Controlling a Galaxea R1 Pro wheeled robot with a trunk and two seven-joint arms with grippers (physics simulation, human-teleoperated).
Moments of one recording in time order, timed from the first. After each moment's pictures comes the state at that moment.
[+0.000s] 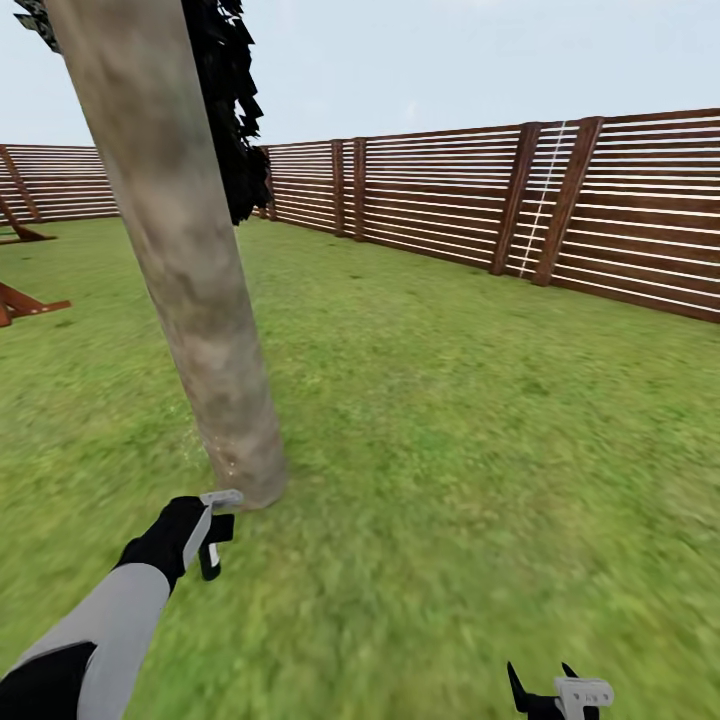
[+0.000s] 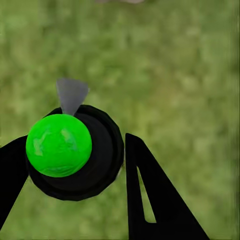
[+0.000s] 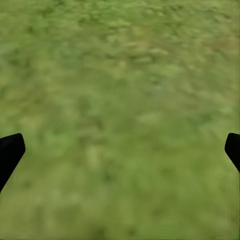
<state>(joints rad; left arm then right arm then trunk) -0.83 0.04 0.25 -0.50 -0.14 0.66 0.06 -0.34 -0.12 -0.56 -0.10 0.40 -0.81 0.18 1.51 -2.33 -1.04</state>
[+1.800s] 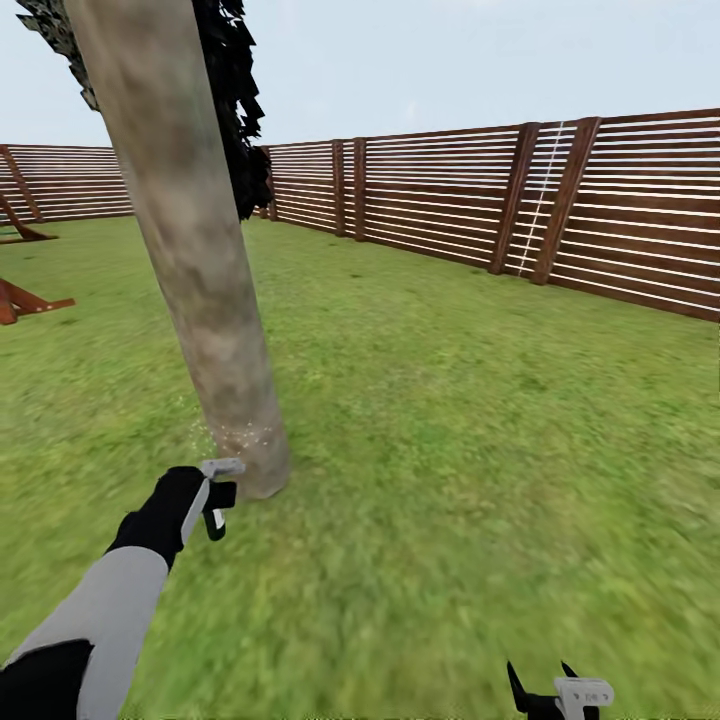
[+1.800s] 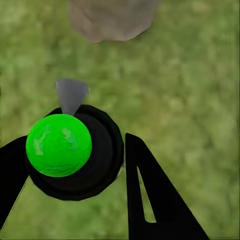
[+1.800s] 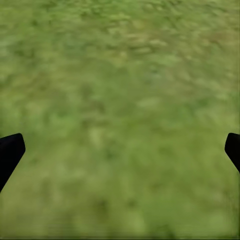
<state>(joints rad) -0.85 0.05 0.18 -0.67 -0.14 0.75 -0.01 -0.34 -0.12 -0.56 -0.10 0.40 -0.81 0.18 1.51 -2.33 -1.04</state>
